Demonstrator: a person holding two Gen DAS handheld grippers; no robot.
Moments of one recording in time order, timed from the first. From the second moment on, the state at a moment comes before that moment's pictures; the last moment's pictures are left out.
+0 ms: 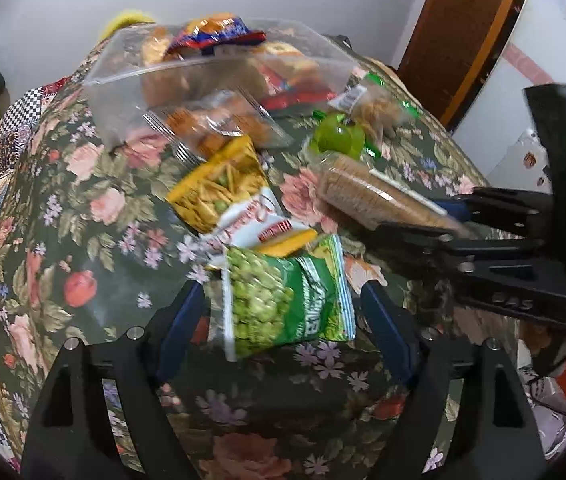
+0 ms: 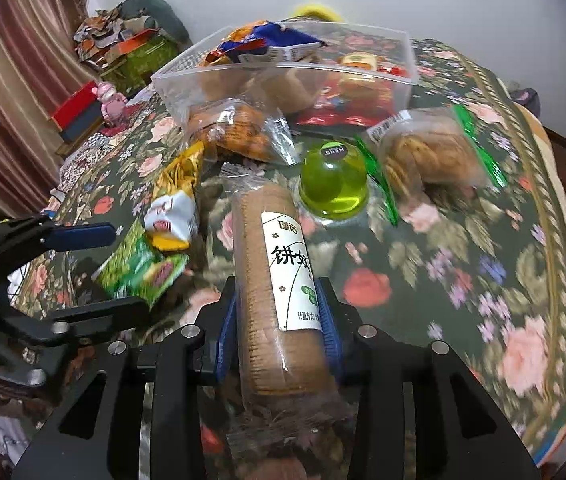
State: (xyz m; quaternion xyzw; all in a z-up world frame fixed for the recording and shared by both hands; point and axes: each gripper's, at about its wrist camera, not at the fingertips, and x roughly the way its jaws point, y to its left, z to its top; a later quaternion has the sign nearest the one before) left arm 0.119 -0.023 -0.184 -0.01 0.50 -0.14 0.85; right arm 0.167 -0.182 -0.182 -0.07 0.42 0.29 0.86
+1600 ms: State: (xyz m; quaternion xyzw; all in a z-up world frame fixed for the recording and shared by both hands) left arm 0.227 0.052 -0.102 -0.04 0.39 -0.05 0.92; right arm 0.226 -0.178 -0.078 -0.01 0.28 0.27 0.92
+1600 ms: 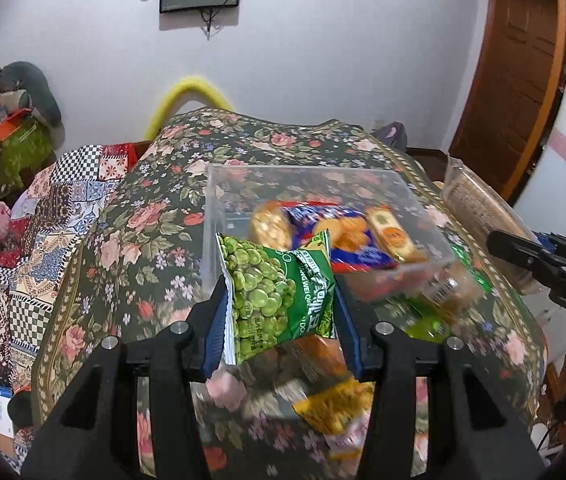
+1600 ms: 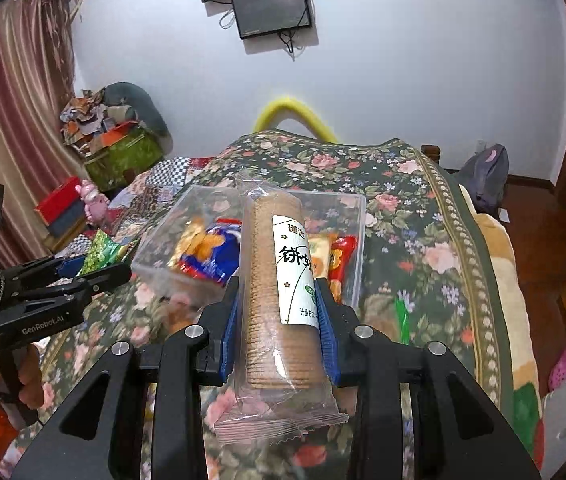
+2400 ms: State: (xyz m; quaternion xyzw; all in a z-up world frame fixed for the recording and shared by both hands) left arm 0.303 0.069 -0.135 -0.05 0.40 -0.03 0.91; right arm 0.309 -0.119 -0.109 -0.03 0.35 0.24 0.91
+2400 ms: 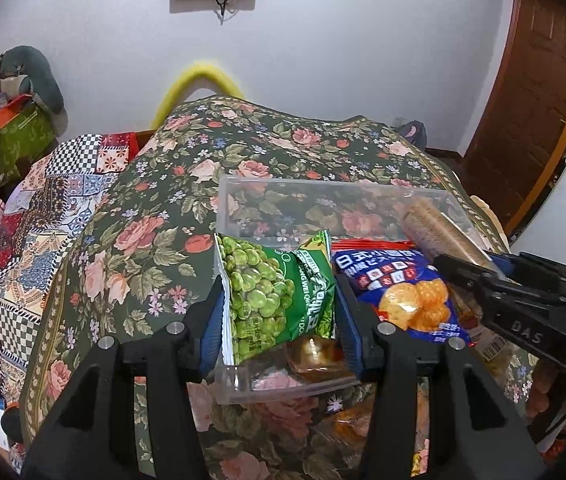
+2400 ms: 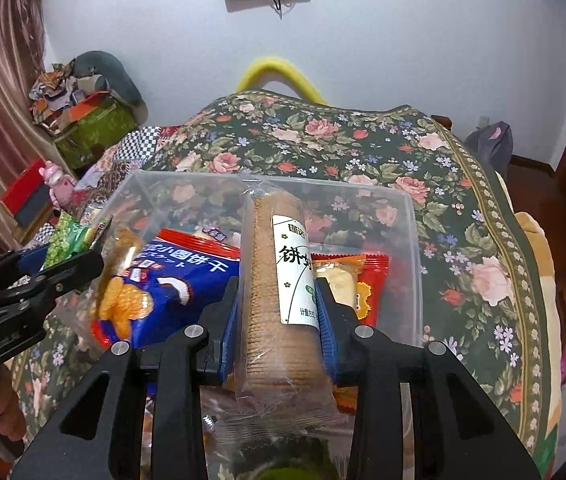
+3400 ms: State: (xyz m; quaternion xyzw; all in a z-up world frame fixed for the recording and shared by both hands) left arm 0.213 0.055 -0.113 -0.04 0.39 -0.05 0.92; right arm 0.233 -0.171 -0.111 -0.04 0.32 0.25 0.91
